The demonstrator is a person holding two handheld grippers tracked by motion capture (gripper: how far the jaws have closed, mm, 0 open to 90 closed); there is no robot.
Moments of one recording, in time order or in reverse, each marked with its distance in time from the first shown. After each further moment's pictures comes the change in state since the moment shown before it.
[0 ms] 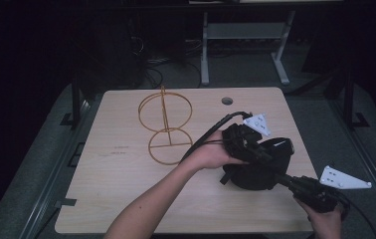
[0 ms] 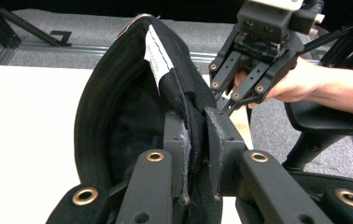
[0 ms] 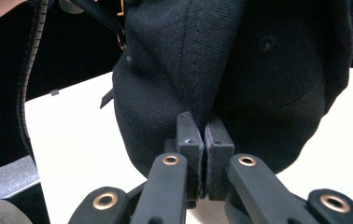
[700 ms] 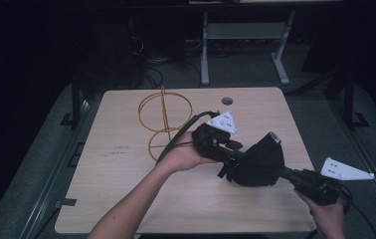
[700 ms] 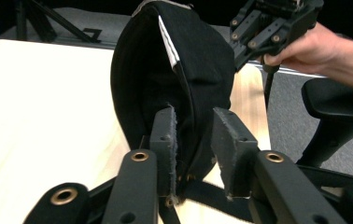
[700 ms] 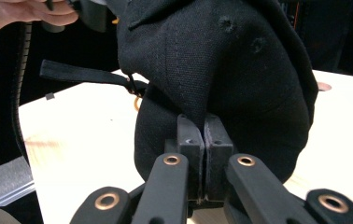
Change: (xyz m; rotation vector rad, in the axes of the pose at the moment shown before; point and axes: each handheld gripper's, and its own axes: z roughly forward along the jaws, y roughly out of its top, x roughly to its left) left arm 0.001 -0.040 -0.048 -0.043 0.102 -0.048; right arm -0.002 0.025 0.002 0.025 -0.018 -0.006
